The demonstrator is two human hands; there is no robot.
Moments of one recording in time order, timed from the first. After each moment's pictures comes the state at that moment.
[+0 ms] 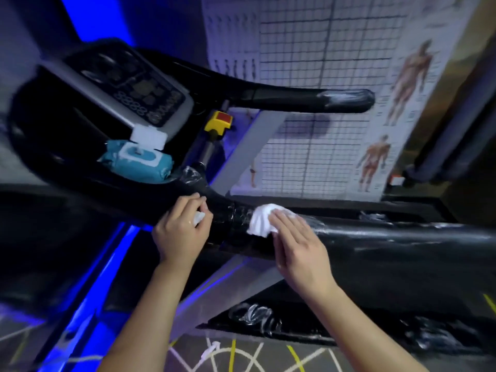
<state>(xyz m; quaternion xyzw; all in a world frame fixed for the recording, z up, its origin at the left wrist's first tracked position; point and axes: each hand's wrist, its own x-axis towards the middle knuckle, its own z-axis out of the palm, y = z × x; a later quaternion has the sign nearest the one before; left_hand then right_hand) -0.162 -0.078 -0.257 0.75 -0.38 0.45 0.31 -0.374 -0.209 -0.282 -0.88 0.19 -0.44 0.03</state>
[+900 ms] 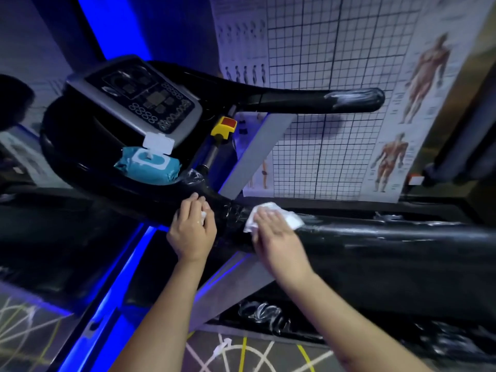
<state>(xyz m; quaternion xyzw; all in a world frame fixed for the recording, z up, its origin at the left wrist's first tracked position) -0.185 -0.094 -0.268 0.79 -0.31 0.41 0.33 -0.354 -0.202 -0.269 -0.90 0.16 -0.39 0.07</state>
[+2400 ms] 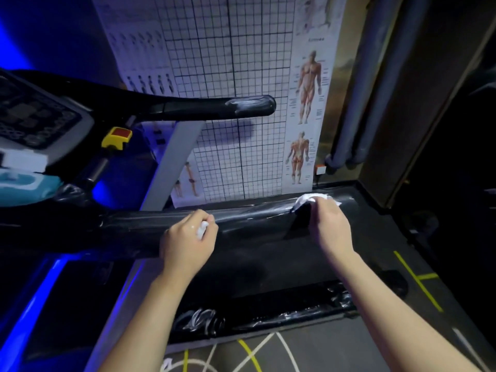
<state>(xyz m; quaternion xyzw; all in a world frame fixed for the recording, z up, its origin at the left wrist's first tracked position) -0.405 -0.181 -0.226 0.75 -0.50 0.15 0.40 -0.647 -0.367 -0.257 -0.81 0.45 -0.36 0.11</state>
